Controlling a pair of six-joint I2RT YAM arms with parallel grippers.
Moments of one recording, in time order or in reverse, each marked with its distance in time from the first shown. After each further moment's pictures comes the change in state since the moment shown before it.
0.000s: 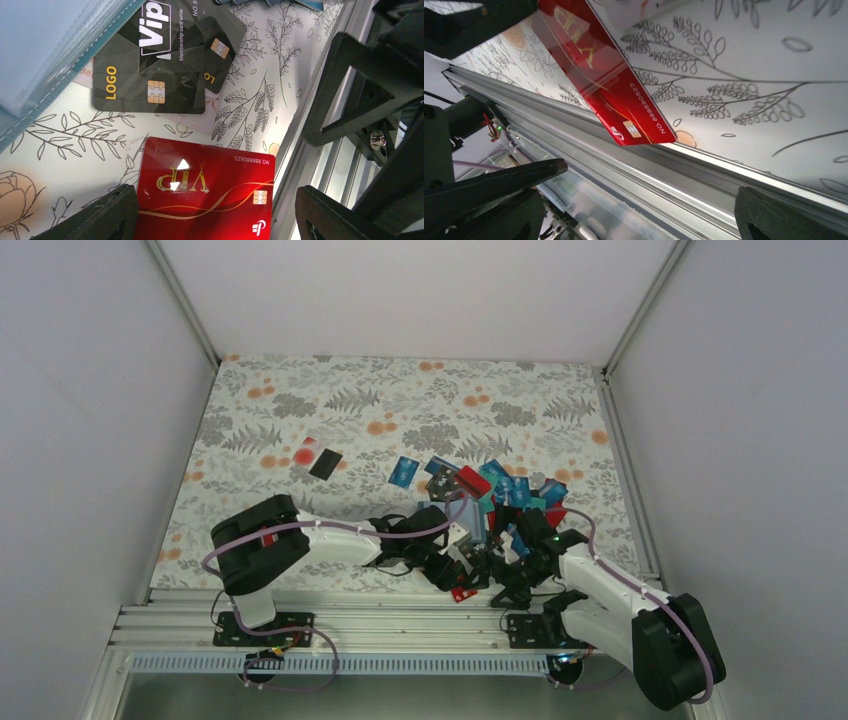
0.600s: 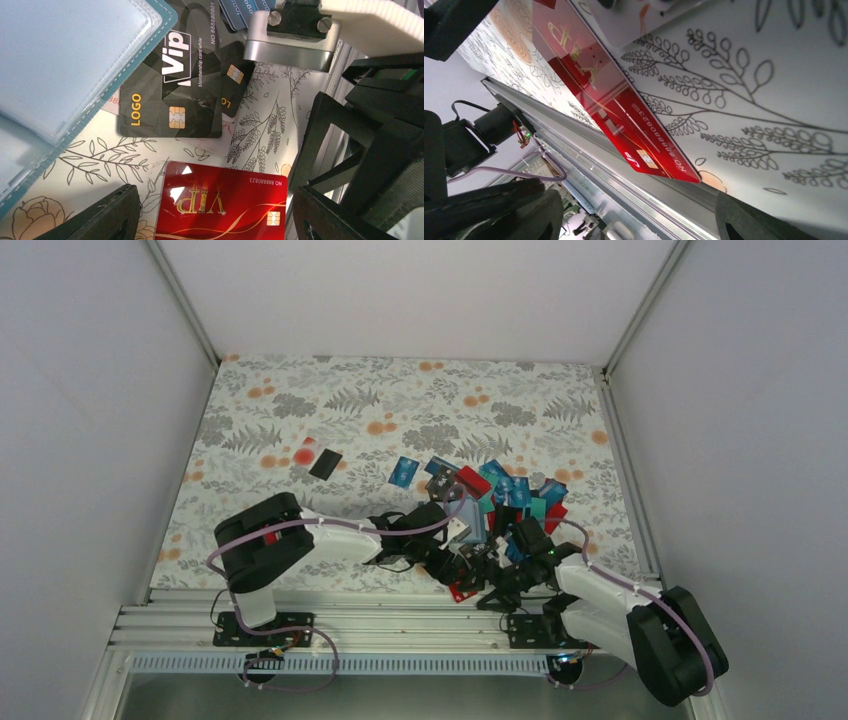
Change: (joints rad) left arm 0.018 0.019 -0.003 0.056 -0.005 -0.011; right arm 0.067 0.025 -0.130 0.314 -0.085 0.228
